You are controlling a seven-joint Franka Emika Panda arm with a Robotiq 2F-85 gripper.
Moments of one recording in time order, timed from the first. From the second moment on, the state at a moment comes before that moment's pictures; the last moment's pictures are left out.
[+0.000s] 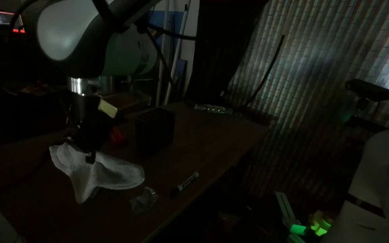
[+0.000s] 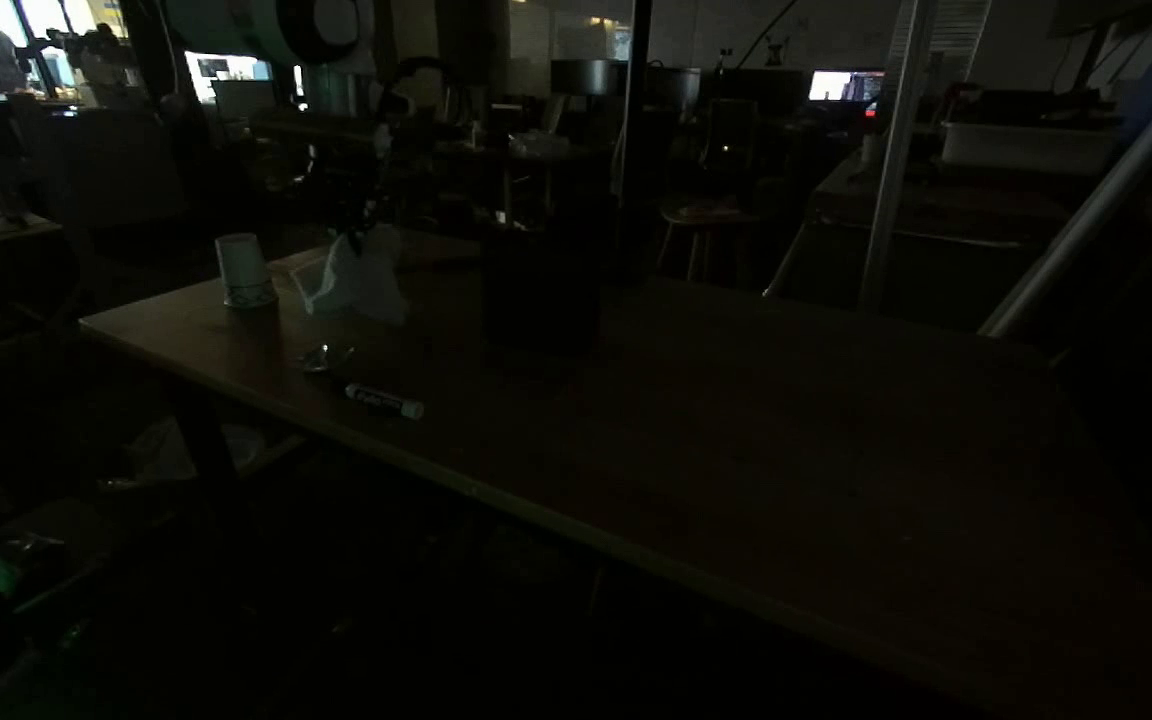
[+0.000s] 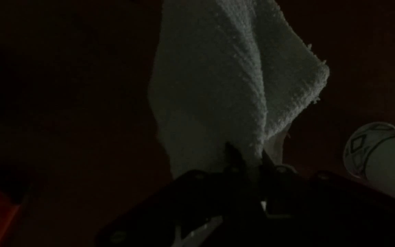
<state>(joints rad) 0.17 0.19 0.21 -2.07 0.07 2.30 -0.16</state>
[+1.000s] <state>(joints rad) 0.01 0.02 0.02 -2.01 -0.08 2.20 -0.16</state>
